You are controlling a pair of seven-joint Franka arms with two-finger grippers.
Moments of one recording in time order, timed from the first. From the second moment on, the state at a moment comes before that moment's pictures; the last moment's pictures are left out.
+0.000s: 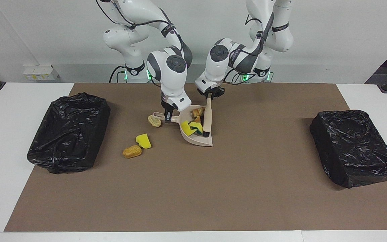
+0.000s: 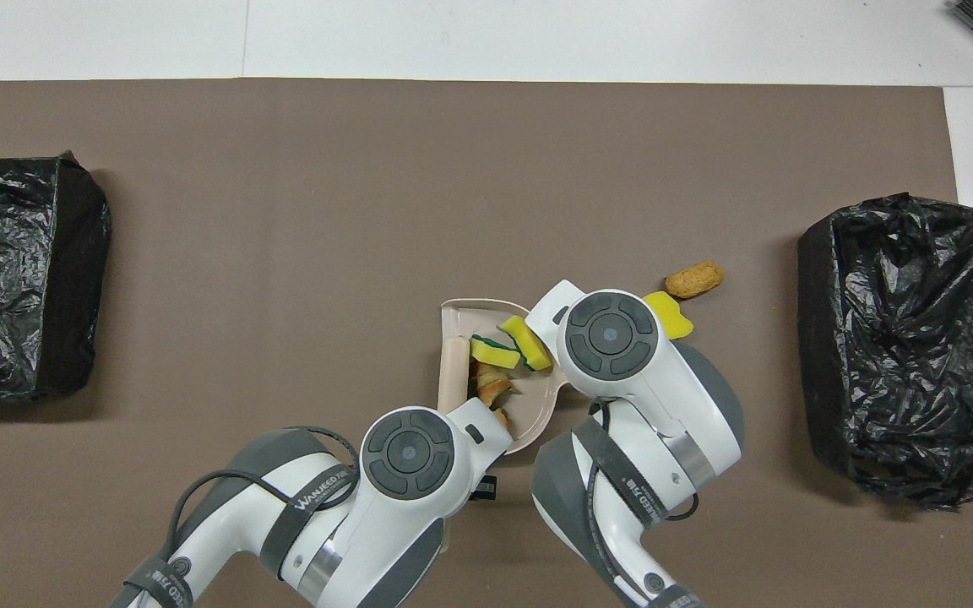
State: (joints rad) left arm -0.81 0.00 -0.02 -2.22 -0.20 2.07 -0.58; right arm 0.52 0.14 -0.01 -2.03 -0.16 2.04 -0.96
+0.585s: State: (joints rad) left arm -0.78 -0.07 0.01 -2.22 -0.20 1.91 -0.77; right arm 0.52 0.14 -0.01 -2.03 -0.16 2.04 -0.96
